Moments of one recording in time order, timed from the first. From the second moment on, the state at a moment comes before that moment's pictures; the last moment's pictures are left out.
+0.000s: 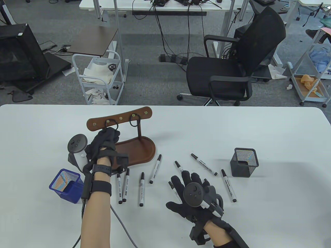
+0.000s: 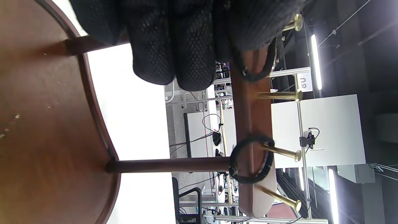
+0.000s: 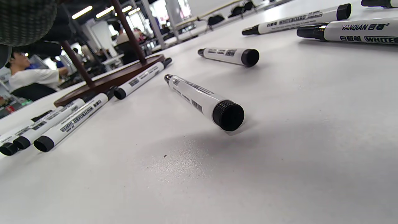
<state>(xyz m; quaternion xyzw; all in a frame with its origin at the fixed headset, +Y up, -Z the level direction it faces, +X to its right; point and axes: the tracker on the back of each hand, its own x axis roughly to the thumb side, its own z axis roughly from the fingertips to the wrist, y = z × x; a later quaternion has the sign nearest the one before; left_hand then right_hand) -0.266 -0.690 -0.434 0.05 0.19 0.65 0.73 0.100 -0.732 -0.304 0.11 0.10 0.97 0.18</state>
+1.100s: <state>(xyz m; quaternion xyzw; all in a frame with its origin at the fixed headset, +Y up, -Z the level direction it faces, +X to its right) -0.245 -0.672 -0.386 0.00 0.03 0.59 0.80 0.099 -0.731 -0.303 0.11 0.10 0.97 0.17</state>
